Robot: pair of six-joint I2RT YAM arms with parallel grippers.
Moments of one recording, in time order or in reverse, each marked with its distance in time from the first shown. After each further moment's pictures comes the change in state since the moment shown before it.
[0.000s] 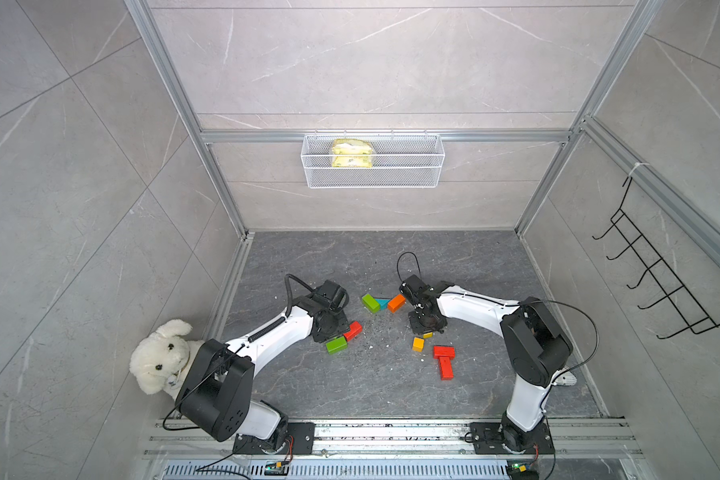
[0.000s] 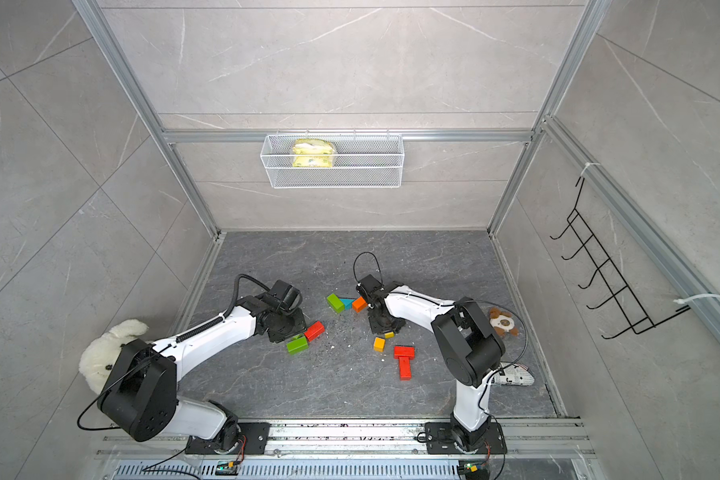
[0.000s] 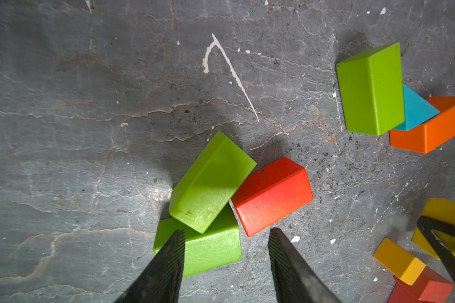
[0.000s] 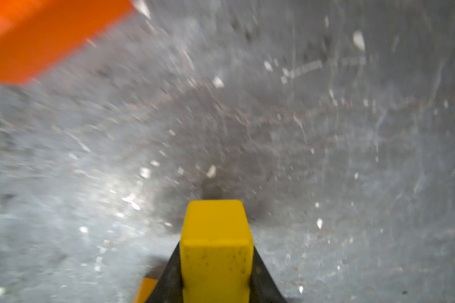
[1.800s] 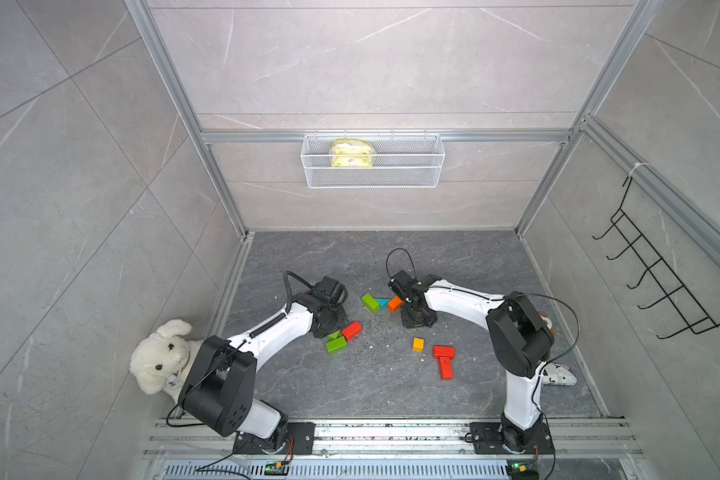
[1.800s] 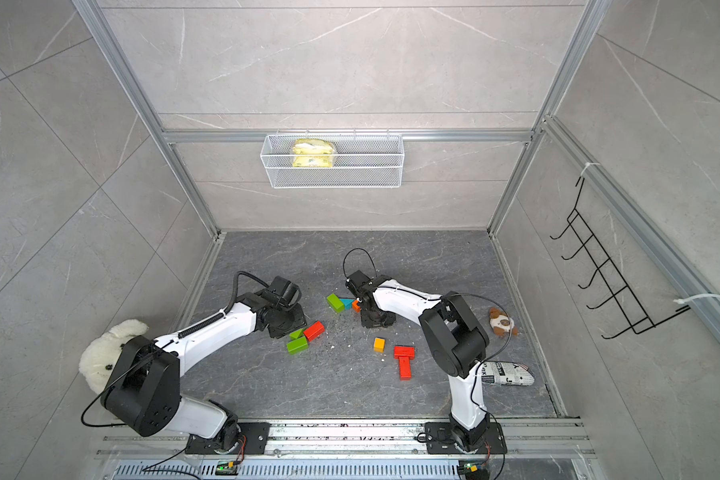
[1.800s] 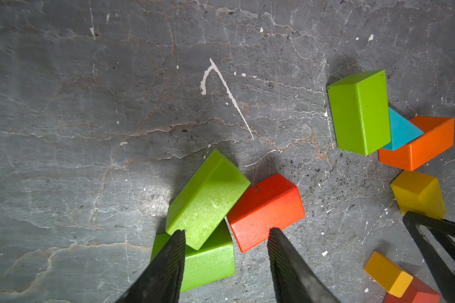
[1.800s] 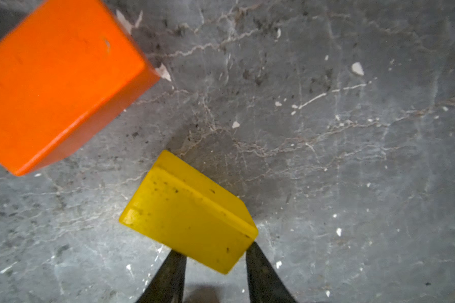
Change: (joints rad) left arm 0.024 0.024 0.025 0.020 0.002 0.012; right arm 0.034 0.101 0.129 -0.071 0.047 0.180
